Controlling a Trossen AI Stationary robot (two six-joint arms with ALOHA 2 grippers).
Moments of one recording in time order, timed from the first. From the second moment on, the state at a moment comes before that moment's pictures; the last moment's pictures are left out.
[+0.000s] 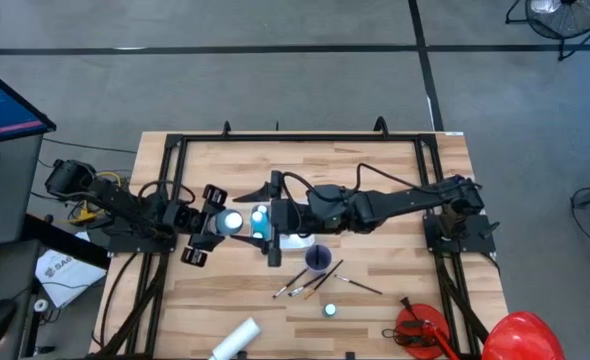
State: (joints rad) left arm -0.28 1.13 0.30 1.55 0.06 0.12; right arm 0.24 1.89 1.91 0.01 0.26 -0.16
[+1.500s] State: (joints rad) left arm -0.27 1.13 0.30 1.53 0.05 0.12; right arm 0.19 1.94 1.92 0.06 0.16 -0.10
